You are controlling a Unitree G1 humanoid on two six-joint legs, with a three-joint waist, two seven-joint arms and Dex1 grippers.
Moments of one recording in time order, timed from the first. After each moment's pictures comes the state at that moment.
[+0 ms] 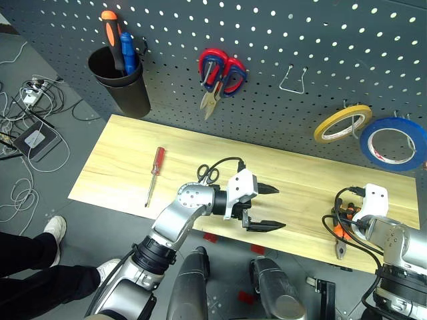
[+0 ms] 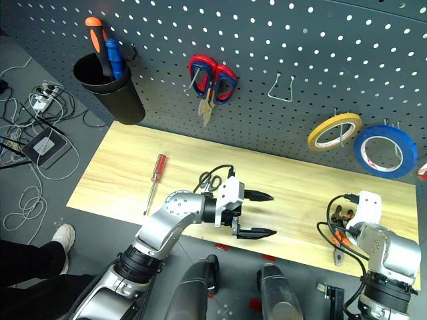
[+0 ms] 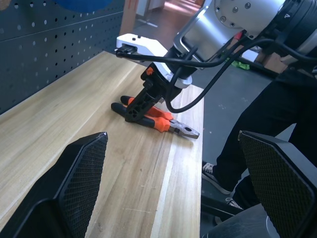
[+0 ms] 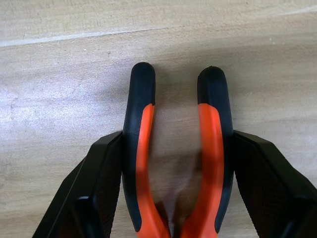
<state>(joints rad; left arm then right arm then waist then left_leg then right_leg) -0.48 0.27 -0.39 -0.05 -0.25 0.31 -1.09 -0.22 -0.34 -0.48 -0.20 0.22 1.30 0.15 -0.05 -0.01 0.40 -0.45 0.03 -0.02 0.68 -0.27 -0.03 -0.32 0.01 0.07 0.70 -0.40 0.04</state>
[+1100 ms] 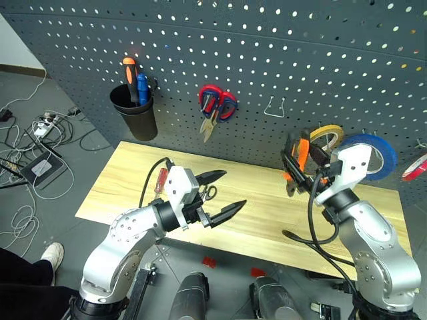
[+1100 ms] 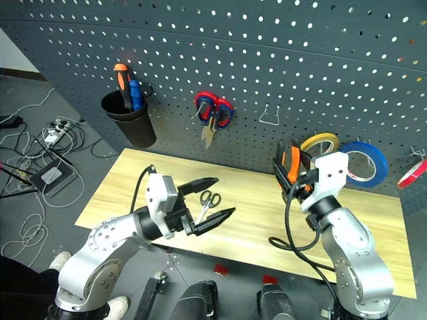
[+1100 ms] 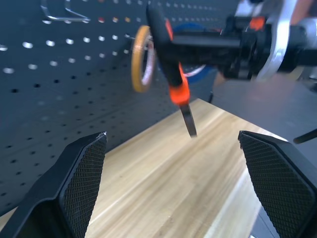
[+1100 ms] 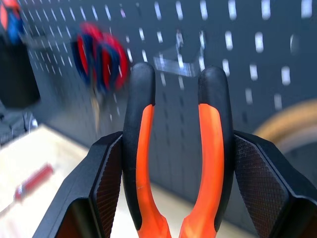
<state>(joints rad) -0.09 0.42 -0.03 -0.60 -0.48 0.49 -0.68 -0.16 -0.19 -0.10 -0.75 0.32 0.64 0.23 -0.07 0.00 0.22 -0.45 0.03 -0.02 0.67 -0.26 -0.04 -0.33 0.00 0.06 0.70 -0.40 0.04</state>
